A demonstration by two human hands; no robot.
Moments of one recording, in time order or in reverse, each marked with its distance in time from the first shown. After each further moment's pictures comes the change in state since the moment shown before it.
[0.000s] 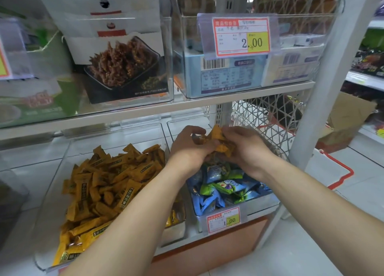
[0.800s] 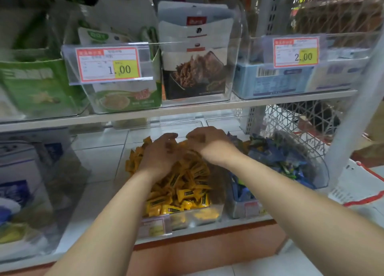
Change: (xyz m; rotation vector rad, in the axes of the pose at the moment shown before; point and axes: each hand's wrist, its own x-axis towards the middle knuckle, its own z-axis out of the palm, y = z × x) left_hand -0.056 -0.025 -0.157 0.486 0.192 0.048; right_hand -0.013 0.006 0.147 -0.982 -0.243 -0.339
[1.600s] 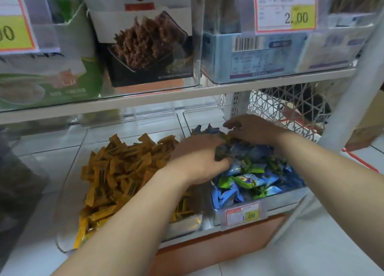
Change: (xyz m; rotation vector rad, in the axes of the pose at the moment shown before) left_hand 0.021 0.068 0.107 0.522 -0.283 0.544; right_hand 0.039 0.165 -0.097 -0.347 -0.161 0.075
